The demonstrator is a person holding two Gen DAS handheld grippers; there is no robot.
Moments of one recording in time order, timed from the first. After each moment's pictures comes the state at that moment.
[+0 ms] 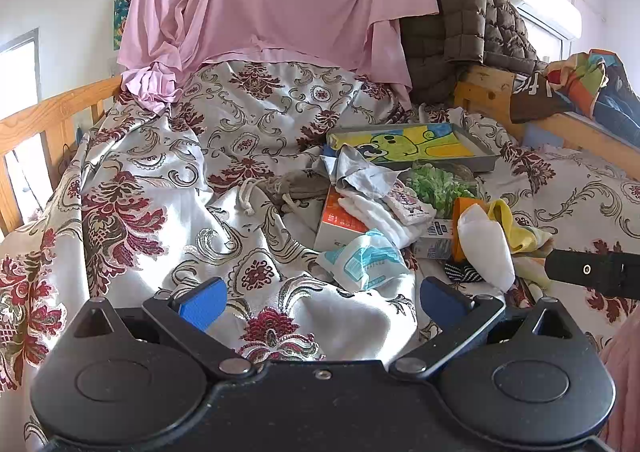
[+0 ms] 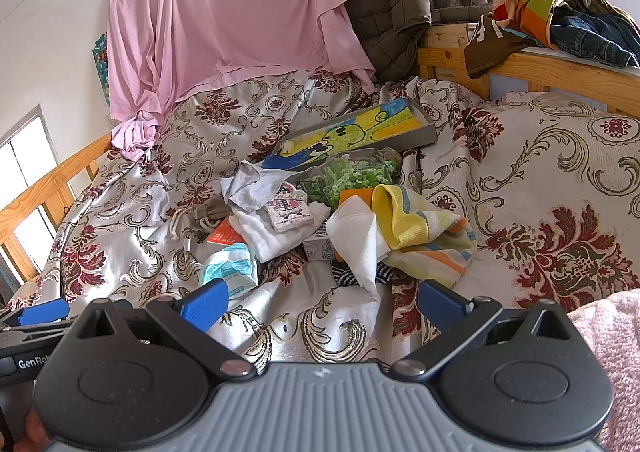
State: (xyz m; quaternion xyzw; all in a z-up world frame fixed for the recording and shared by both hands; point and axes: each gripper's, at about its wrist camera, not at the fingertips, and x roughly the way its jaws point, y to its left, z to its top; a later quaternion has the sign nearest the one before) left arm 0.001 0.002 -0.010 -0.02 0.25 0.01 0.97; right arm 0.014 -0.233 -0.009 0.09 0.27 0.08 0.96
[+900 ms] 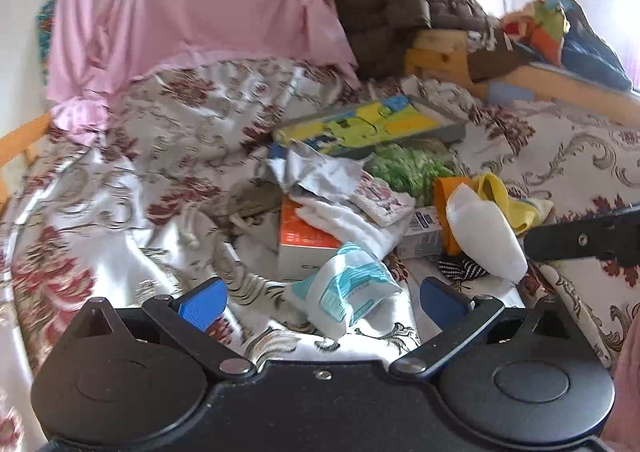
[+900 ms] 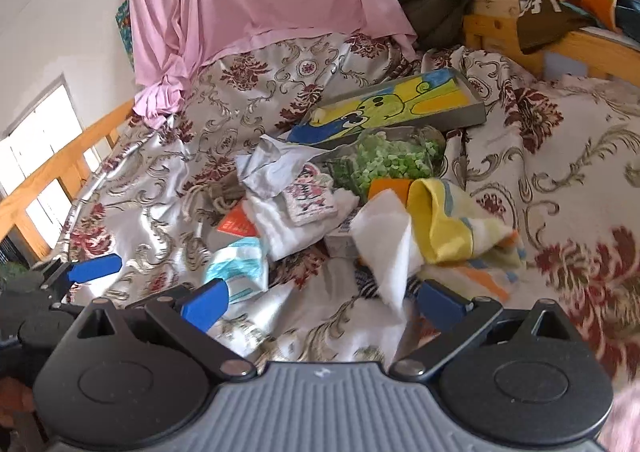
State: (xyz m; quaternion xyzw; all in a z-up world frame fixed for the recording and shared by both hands) left arm 0.080 -0.008 -0.032 0.06 0.27 -0.08 0.96; right arm 0.097 -0.238 -0.017 0.08 0.32 0.15 0.93
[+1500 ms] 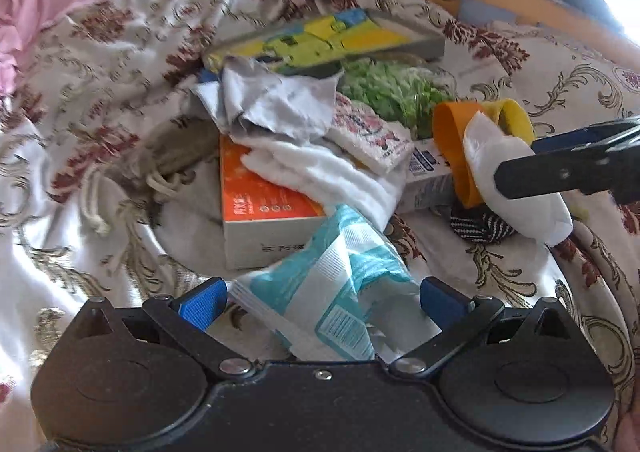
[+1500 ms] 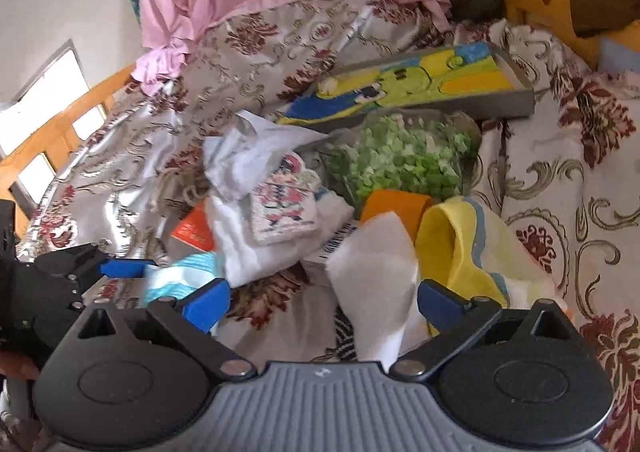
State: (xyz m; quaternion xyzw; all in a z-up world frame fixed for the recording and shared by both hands) left arm 0.188 -0.006 -0.082 0.07 0.38 -0.17 0.90; right arm 0.194 -0.233 -0.055 0.04 0.37 0.18 0.91
